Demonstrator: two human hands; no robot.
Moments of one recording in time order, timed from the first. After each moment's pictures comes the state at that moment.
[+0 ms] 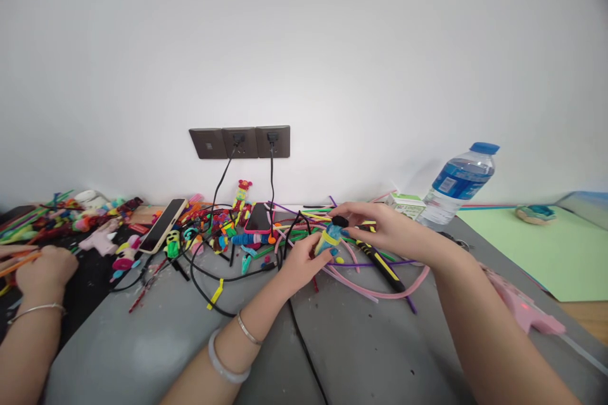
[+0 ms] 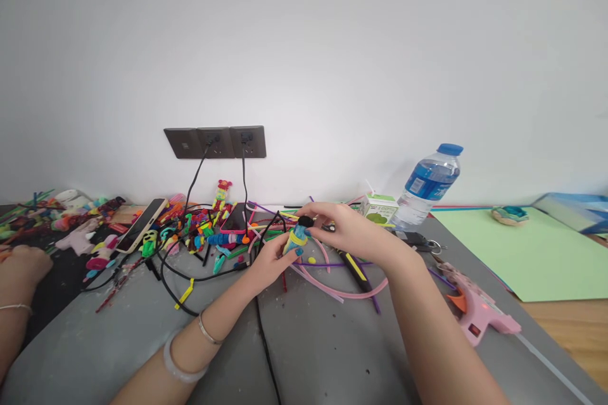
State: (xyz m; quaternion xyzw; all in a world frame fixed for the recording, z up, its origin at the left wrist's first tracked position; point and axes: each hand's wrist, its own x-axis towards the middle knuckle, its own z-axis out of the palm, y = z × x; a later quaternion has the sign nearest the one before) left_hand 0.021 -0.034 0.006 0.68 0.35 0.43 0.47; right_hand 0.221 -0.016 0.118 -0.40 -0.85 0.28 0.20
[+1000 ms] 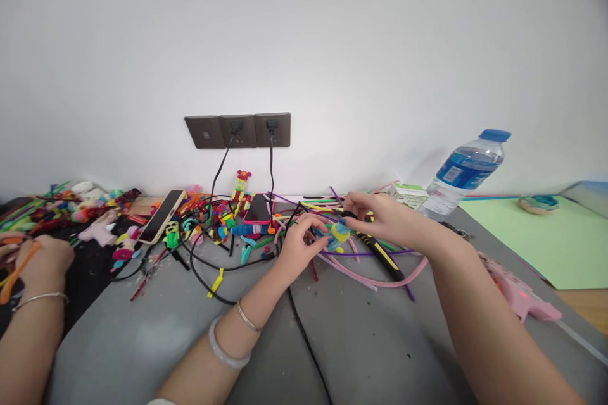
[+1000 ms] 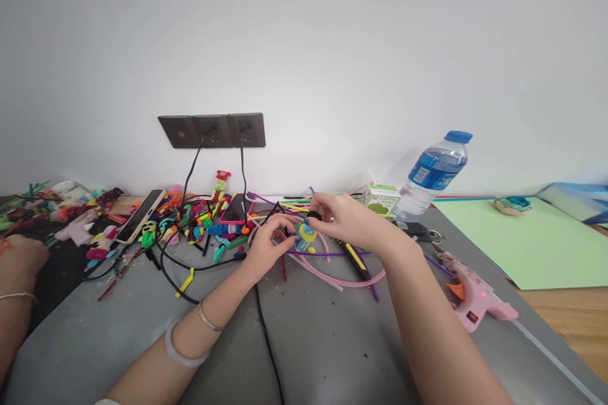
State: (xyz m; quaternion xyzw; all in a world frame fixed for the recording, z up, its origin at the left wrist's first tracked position) left_hand 0.019 -0.031 0.008 0.68 0.36 0.50 0.39; right_hand 0.220 -0.012 0.112 -0.46 -0.85 0.22 0.15
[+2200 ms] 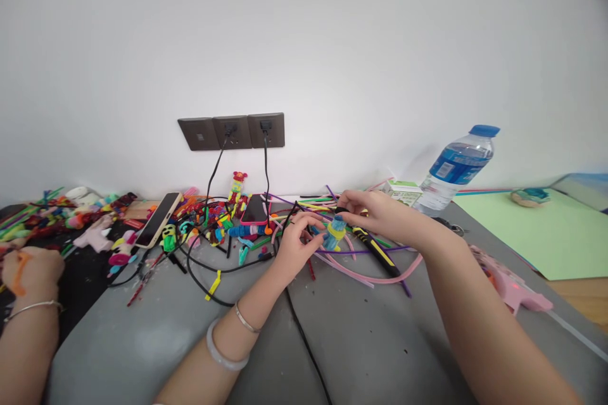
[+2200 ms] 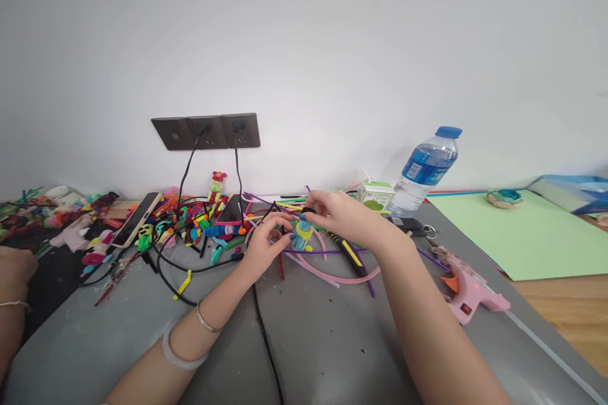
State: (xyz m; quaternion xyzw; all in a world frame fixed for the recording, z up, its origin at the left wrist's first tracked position) left_hand 0.020 -0.030 0.008 0.69 0.36 0.50 0.38; right_hand 0.222 -0.010 0.113 -0.47 -0.84 0.22 0.15
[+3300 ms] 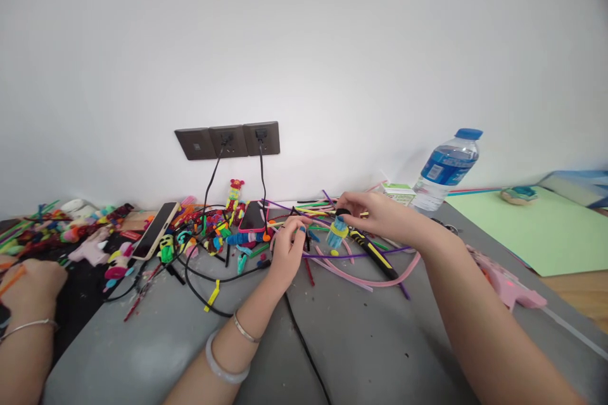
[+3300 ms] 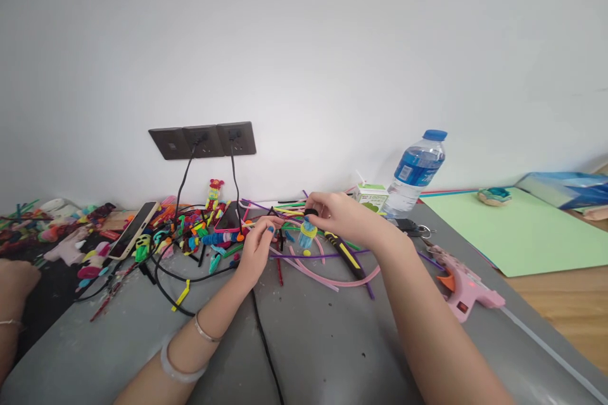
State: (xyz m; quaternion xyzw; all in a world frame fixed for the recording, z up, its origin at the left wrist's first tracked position) left_hand 0.013 -0.031 0.011 0.67 0.42 0.51 0.33; right_hand 0.230 -0.008 0.113 -0.48 -0.84 0.21 0.17
